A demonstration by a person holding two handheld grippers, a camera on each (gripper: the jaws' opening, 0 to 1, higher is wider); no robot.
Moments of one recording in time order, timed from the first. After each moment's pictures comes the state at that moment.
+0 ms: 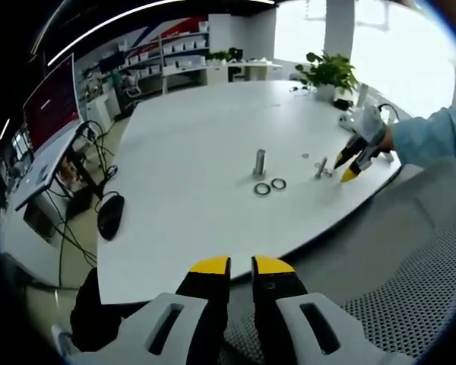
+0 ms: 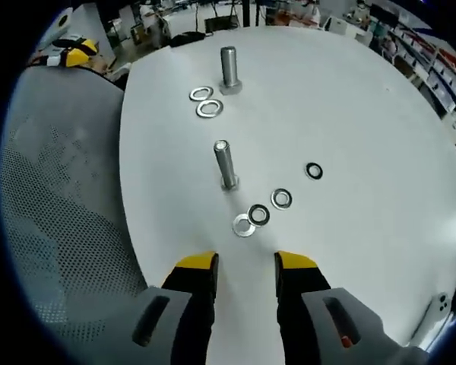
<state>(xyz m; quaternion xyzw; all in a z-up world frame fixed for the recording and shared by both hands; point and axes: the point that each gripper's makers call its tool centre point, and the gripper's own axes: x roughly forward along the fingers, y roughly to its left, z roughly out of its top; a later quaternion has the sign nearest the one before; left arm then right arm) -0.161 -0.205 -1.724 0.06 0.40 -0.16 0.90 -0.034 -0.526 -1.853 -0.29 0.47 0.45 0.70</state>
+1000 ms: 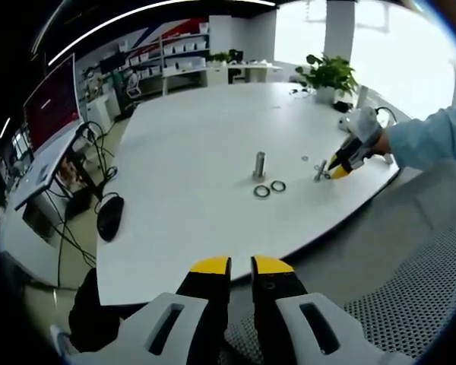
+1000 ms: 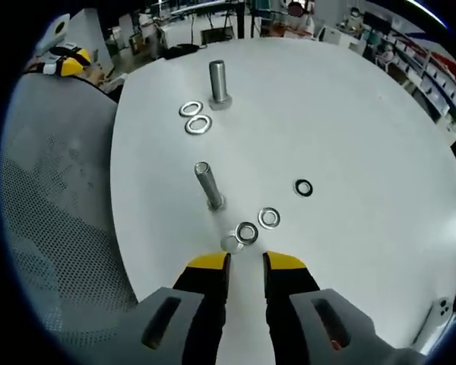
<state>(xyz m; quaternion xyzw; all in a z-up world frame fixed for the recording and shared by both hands) -0.160 -0.206 -1.722 0.06 0.39 -0.16 0.90 -0.022 -0.514 -1.850 -0.27 0.44 0.44 0.73</state>
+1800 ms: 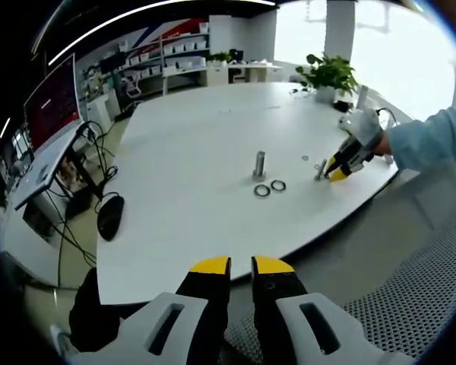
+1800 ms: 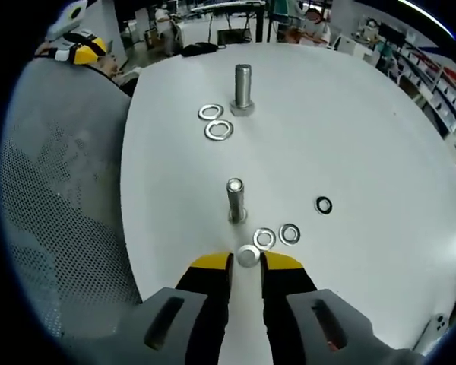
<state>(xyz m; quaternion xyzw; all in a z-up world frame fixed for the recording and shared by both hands) -0.161 -0.205 -1.723 0.06 0.39 -0.16 0.90 -0.029 -0.497 -1.851 -0.27 0.42 0.47 0.72</state>
